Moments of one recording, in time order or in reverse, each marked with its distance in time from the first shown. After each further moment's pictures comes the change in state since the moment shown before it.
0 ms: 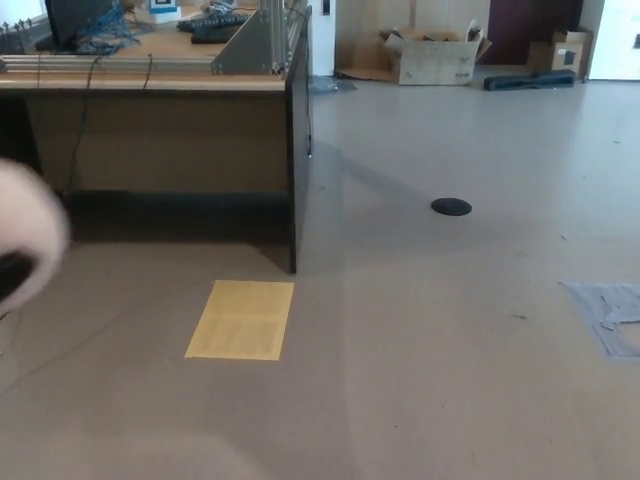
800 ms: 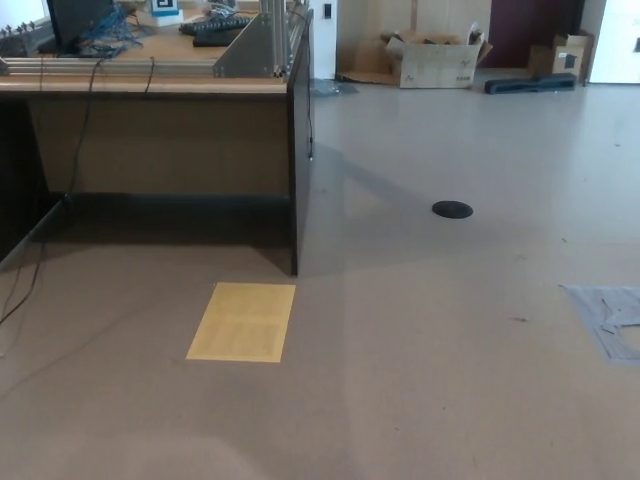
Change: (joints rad) left_arm 0.342 -0.090 0.074 0.538 -0.175 0.035 0.055; right_arm 0.023 0.001 0.022 0.004 -0.003 0.000 0.000
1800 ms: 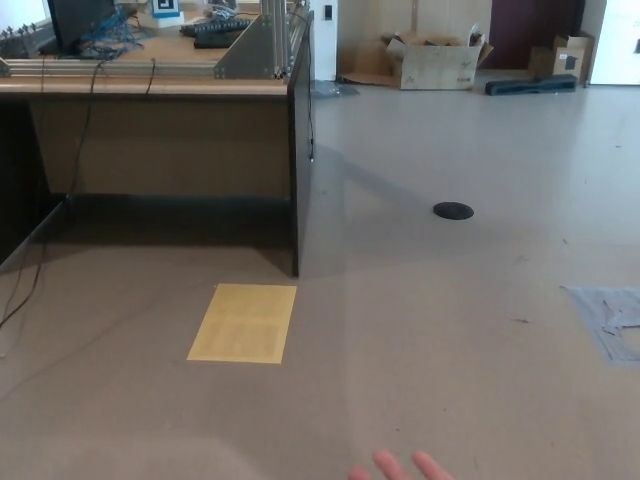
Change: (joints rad) left_arm -0.005 0.082 -0.059 0.149 -0.024 -0.149 0.018; right_arm 0.011 0.006 0.002 0.001 -0.001 0.000 0.000
